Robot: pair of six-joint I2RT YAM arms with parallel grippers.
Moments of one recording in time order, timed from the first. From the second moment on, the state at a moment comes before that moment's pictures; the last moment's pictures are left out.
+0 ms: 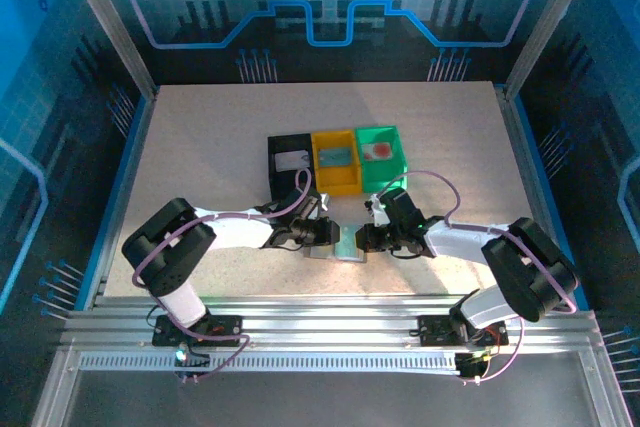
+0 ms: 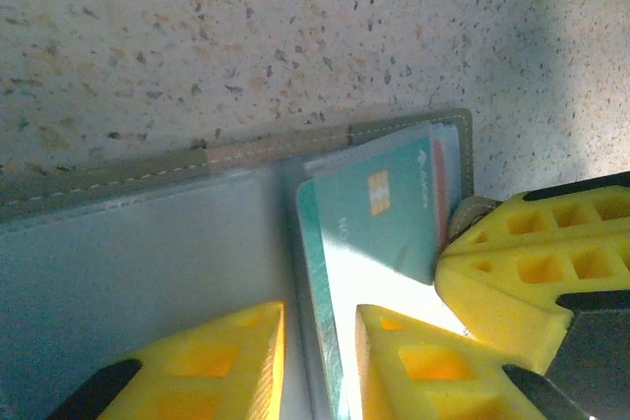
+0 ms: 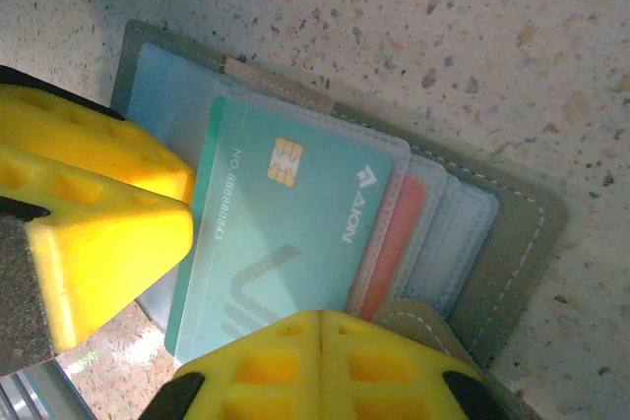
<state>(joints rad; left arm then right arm) -0.74 1.68 0.75 0.03 0.32 -0.81 0.58 1.45 0.51 0.00 -0.40 0.54</state>
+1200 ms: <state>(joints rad) -0.74 1.70 0.71 0.15 0.32 -0.85 0.58 1.46 0.51 0.00 -0.41 0.54</state>
